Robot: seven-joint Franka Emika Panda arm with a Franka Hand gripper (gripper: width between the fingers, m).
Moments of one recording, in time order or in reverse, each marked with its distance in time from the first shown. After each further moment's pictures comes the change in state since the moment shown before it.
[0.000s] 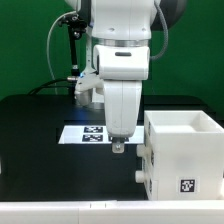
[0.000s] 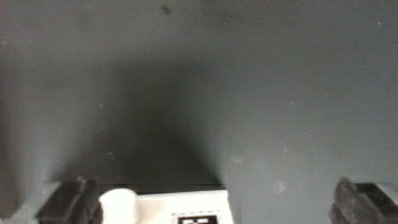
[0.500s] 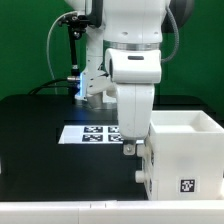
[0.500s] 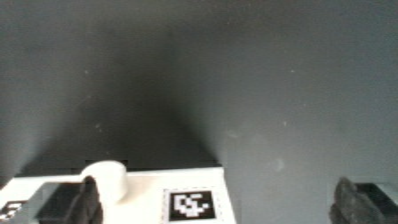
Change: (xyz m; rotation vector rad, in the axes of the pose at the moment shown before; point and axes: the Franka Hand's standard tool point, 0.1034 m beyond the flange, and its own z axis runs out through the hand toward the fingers) arm 0.015 -0.002 0.003 0.001 0.004 -0.006
